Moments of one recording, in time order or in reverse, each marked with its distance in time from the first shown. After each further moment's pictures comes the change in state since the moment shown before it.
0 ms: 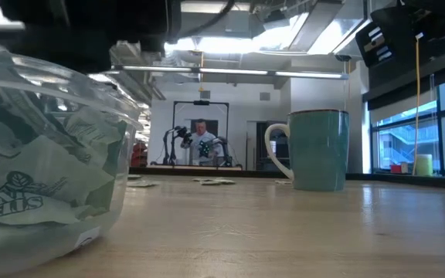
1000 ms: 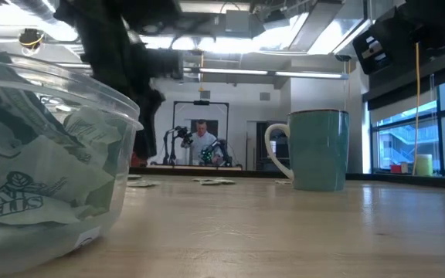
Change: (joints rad) left arm 0.170 -0.116 -0.010 -0.520 -0.930 0.685; right arm -0.001 0.052 0.000 0.001 0.000 -0.026
